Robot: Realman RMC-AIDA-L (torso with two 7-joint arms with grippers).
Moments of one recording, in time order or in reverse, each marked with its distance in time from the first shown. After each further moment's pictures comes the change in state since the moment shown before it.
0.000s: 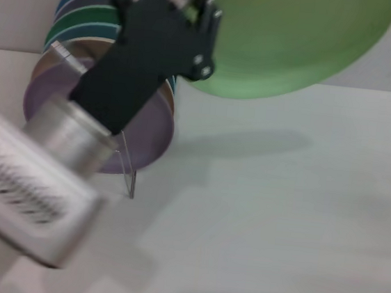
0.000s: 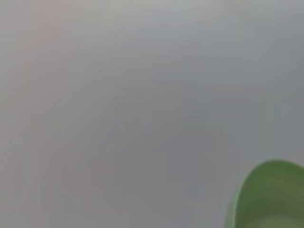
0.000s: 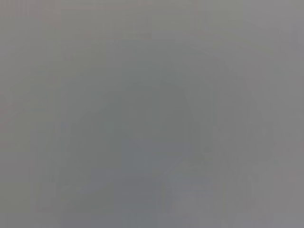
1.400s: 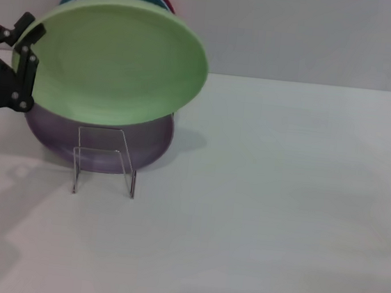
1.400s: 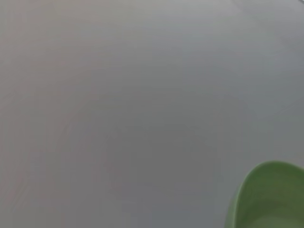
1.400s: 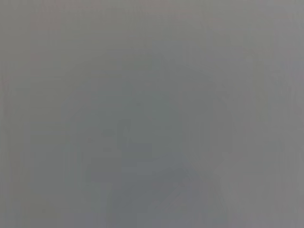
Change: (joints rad) left arm -0.372 0.053 -0.189 1.259 0.034 0.960 -0.556; right arm 0.026 -0.005 -0.053 -0.024 -0.020 0.067 -0.080
